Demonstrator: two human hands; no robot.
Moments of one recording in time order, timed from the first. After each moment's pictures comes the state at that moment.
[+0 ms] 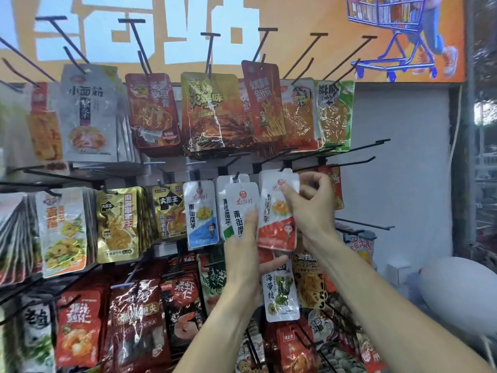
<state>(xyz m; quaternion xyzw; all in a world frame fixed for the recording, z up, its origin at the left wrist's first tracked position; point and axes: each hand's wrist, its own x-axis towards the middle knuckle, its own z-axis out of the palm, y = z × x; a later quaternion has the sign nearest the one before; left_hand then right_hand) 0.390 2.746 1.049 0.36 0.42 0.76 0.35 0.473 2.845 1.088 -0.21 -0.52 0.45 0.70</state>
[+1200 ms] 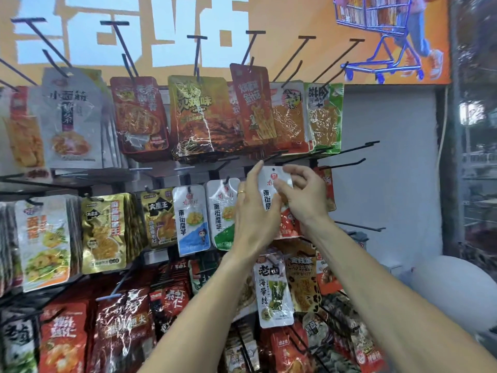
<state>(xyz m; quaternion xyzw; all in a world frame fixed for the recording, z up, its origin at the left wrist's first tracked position) 0.382 2.813 1.091 0.62 0.53 0.57 -0.08 0.477 2.883 1.105 -0.21 -0.57 0.38 0.70</state>
